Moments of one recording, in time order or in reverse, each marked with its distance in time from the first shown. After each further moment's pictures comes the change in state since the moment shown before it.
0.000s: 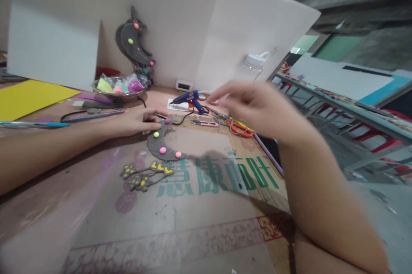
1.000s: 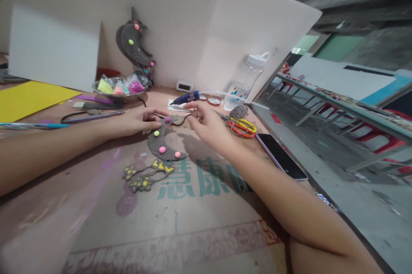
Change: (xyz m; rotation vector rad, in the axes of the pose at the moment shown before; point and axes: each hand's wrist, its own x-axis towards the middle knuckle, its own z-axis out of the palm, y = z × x) left_hand 0.003 -0.003 0.000 -0.045 0.023 0.019; right_hand -0.008 0.047 0.094 0.146 -0.143 0.163
